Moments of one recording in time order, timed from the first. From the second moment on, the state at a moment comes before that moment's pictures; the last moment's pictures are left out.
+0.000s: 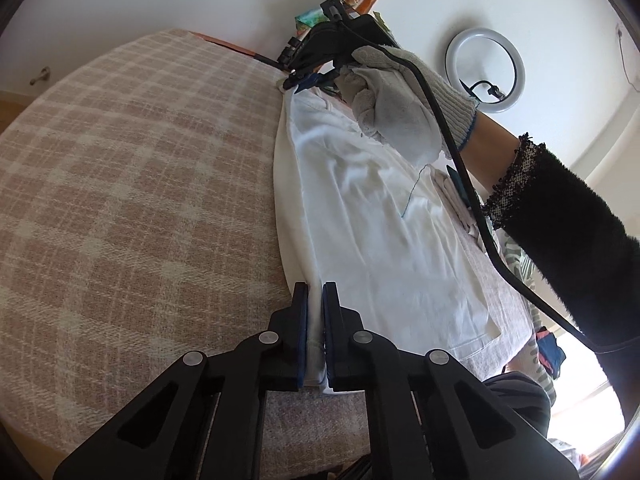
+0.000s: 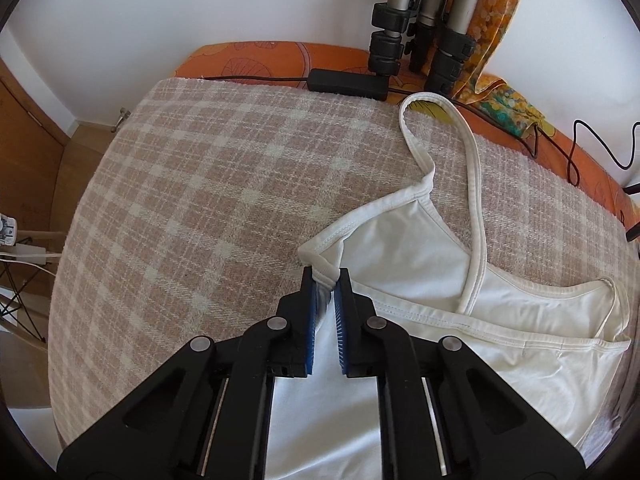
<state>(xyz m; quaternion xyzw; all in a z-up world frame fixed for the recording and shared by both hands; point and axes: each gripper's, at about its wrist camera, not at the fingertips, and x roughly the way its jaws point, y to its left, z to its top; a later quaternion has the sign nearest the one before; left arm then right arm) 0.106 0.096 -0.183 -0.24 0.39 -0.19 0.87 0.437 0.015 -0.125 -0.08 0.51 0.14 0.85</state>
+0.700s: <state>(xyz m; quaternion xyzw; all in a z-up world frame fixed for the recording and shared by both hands) 0.159 -0.022 -0.159 -0.09 0.47 -0.36 0.80 0.432 -0.083 -0.110 -0.09 0.48 0.11 0.86</state>
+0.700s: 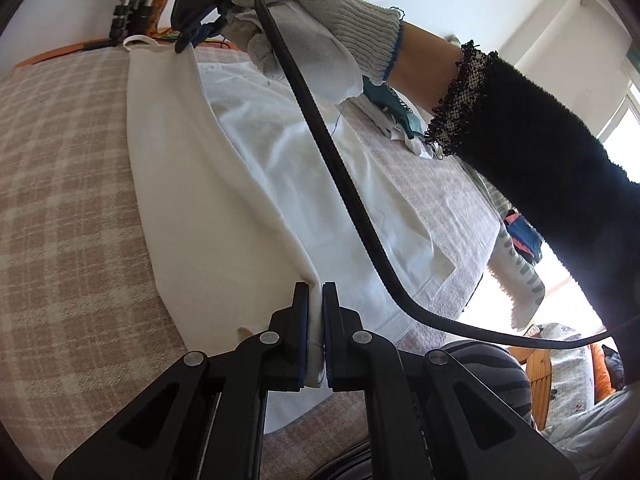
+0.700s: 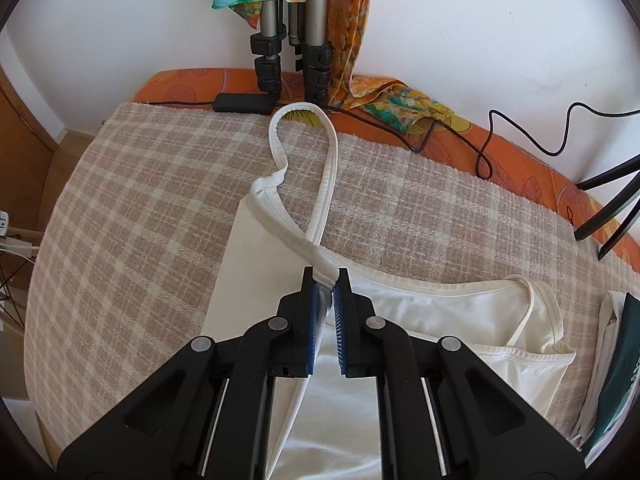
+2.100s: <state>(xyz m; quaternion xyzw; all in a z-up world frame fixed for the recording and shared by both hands) 0.105 -0.090 -0.060 0.03 0.39 -0.31 0.87 0.259 -0.318 0.005 0.07 0.35 0.09 0.93</state>
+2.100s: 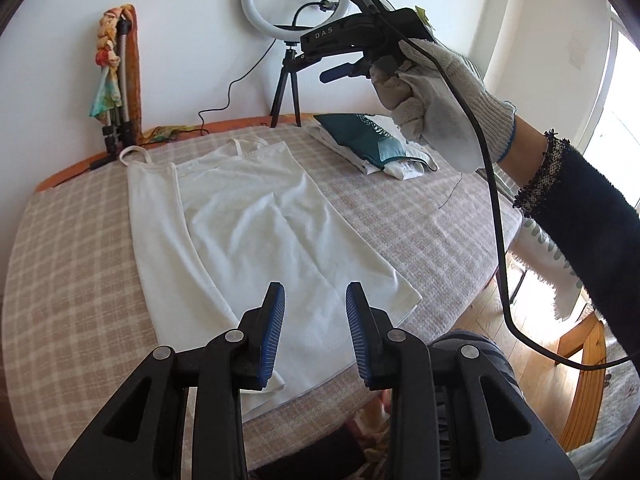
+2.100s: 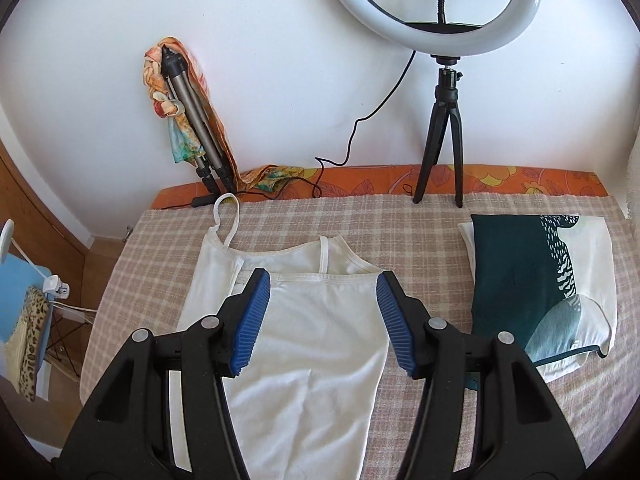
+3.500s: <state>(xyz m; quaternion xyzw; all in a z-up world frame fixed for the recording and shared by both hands) 0.104 -0.213 -0.170 -0.01 0.41 -0.32 0.85 0.373 -0.359 -0.148 0.15 0.44 0.14 0.88</state>
